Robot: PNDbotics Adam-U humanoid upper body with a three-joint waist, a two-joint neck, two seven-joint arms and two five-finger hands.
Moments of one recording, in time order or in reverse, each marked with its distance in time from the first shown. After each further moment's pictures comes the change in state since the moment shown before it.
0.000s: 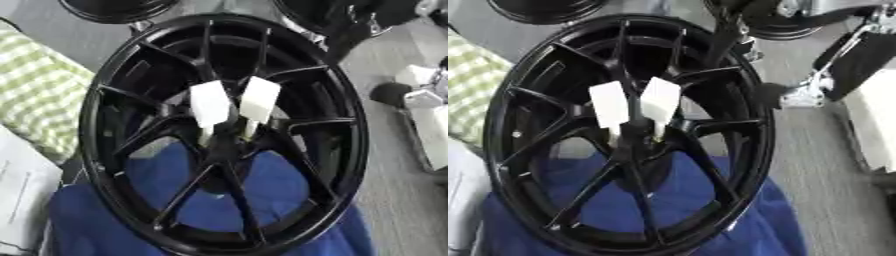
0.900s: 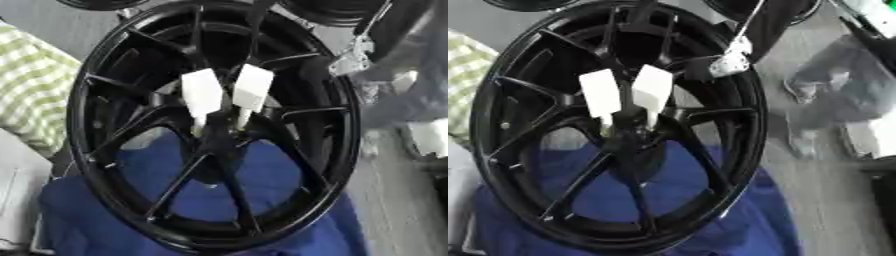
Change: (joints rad) left arm -0.013 -0.007 0.014 0.000 0.007 0.007 0.025; right arm -0.154 0.172 0.125 0.167 0.005 0.012 0.012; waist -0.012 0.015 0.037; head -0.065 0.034
